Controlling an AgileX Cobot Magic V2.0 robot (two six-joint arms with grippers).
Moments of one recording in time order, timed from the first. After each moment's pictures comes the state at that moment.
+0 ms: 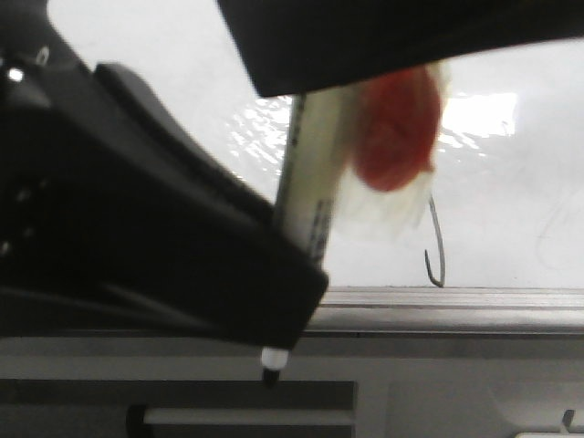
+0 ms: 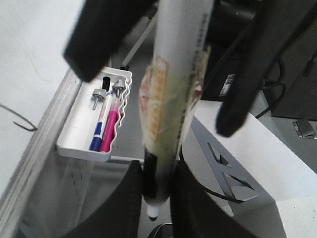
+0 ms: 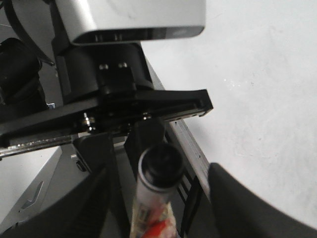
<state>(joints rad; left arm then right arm) -0.75 1.22 -0.57 -1.51 0.82 1.84 0.99 0.86 -0.59 0.36 0.17 -0.48</state>
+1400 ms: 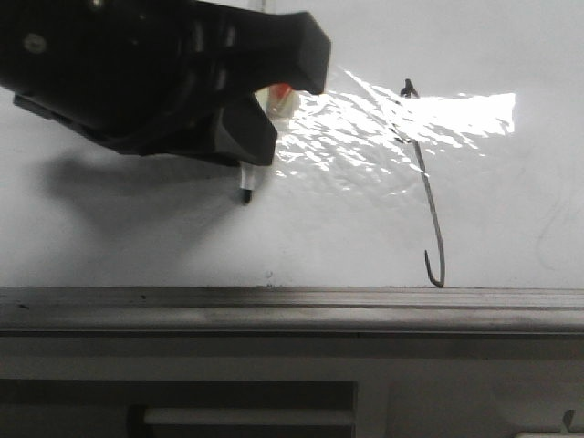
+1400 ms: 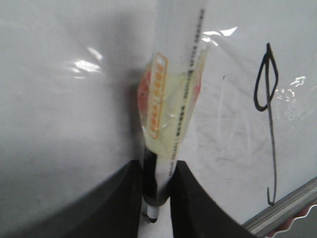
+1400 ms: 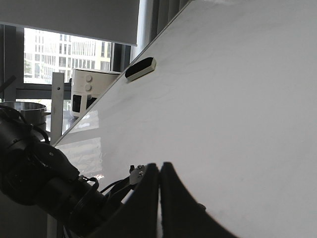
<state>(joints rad) -1.06 1.36 -0.79 -1.84 -0.30 1.39 0.84 0.39 -0.59 0.32 0.05 -0.48</state>
